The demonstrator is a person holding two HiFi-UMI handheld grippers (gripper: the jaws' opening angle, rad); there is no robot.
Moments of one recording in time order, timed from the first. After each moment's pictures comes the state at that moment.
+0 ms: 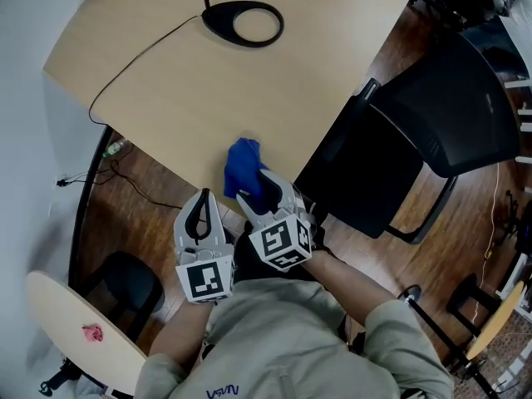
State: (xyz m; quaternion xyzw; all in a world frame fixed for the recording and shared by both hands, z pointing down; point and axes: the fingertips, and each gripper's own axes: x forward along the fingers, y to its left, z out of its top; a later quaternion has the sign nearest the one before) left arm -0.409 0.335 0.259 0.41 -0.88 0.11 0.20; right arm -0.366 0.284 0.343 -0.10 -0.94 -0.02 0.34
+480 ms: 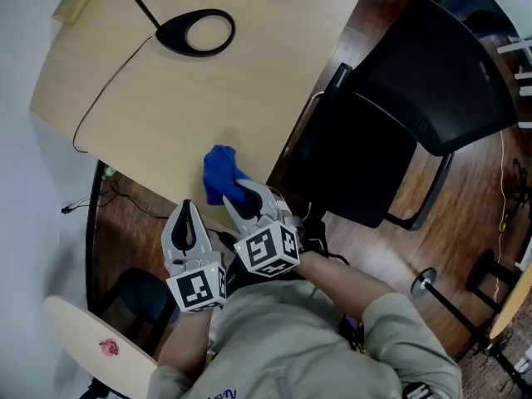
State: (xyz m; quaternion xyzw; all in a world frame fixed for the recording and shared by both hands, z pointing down) left arm -0.396 0.304 0.251 0.39 -0.89 0.13 0.19; right arm -0.351 0.254 0.325 -0.08 -0.95 0.00 0.30
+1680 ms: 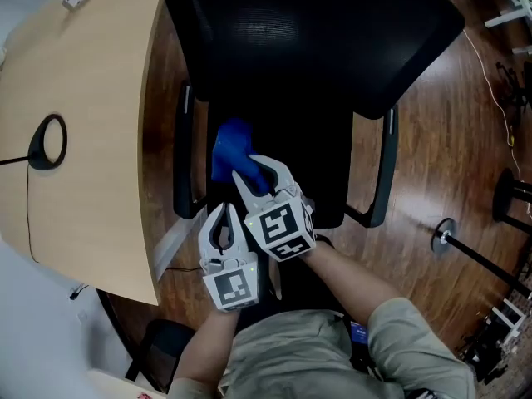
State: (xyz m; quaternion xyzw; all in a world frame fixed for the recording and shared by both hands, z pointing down) left arm -0.141 -0.028 0.392 0.59 -0.76 0.17 0.22; right arm -0.146 -0.101 0.414 0.16 -0.94 0.13 0.28
